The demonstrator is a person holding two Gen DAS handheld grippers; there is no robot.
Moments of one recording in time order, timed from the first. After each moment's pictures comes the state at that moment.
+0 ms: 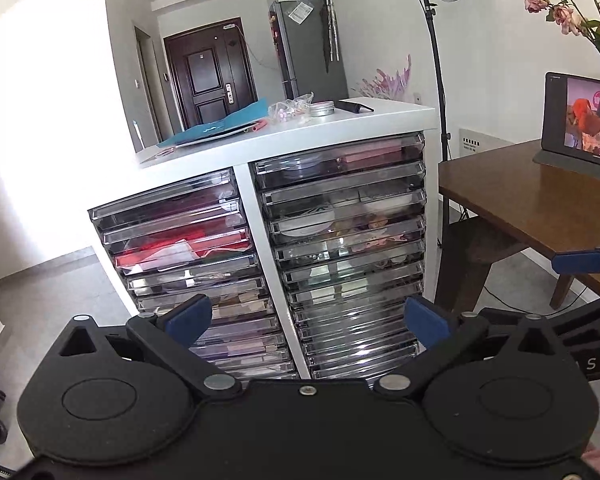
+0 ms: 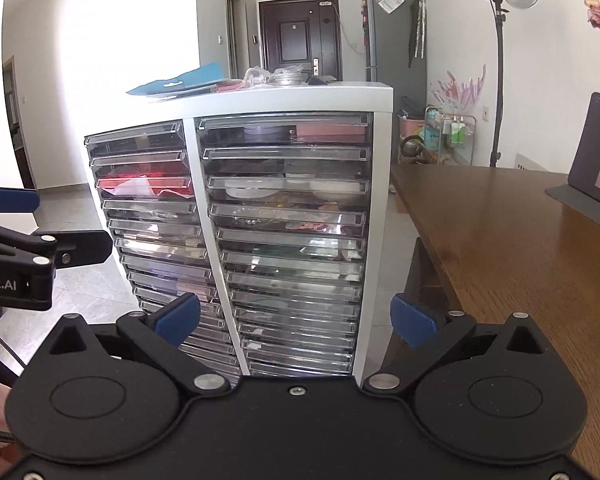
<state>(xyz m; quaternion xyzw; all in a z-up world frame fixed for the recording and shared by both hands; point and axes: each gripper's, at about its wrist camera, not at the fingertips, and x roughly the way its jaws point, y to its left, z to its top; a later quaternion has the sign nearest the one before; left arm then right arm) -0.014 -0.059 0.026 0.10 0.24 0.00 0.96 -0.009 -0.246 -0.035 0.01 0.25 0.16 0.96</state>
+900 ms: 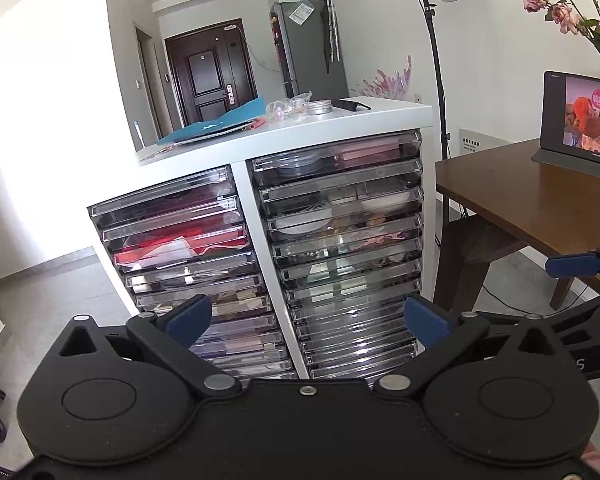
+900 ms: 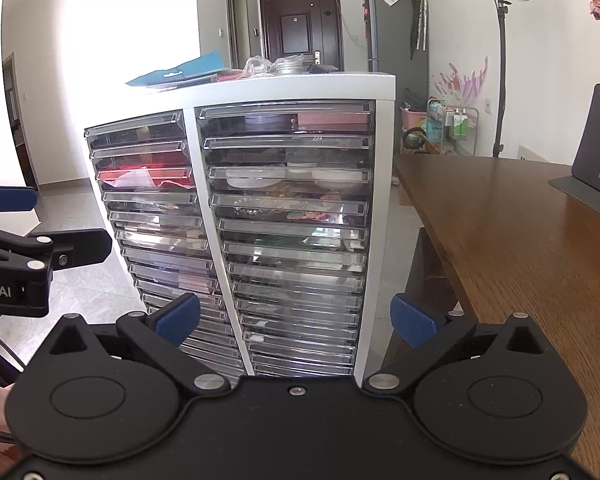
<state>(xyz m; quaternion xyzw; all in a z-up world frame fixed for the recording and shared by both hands) -0.017 -0.063 0.021 0.10 0.24 0.00 0.96 -0.007 -0.244 -0.042 0.01 0.26 0.16 0.95</state>
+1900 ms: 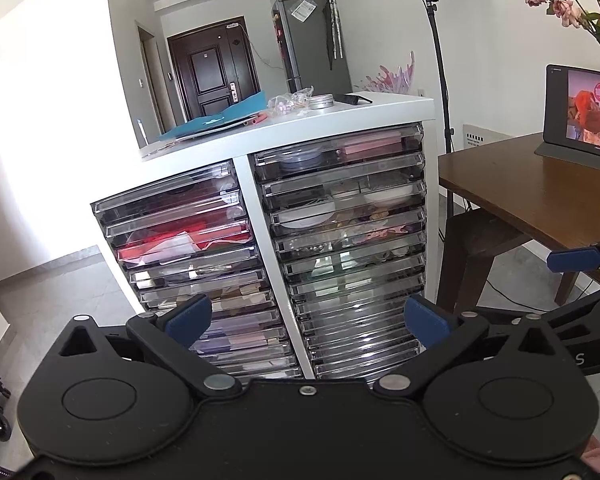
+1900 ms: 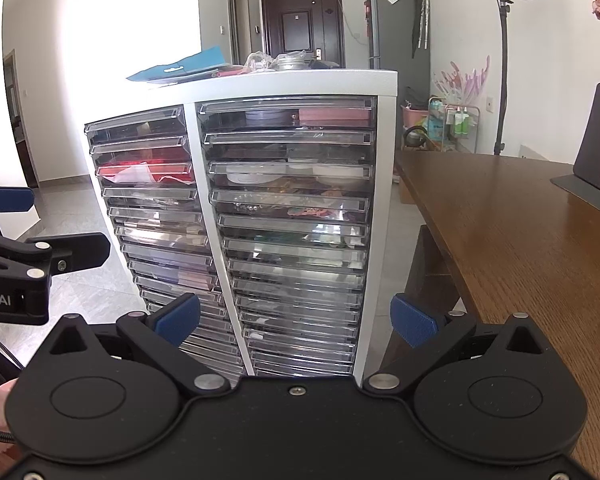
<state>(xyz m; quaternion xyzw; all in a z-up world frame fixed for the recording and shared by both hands) -0.018 -0.063 0.015 0.11 0.25 0.02 0.96 -0.008 -0.244 -0.045 0.00 0.26 0.16 0.95</state>
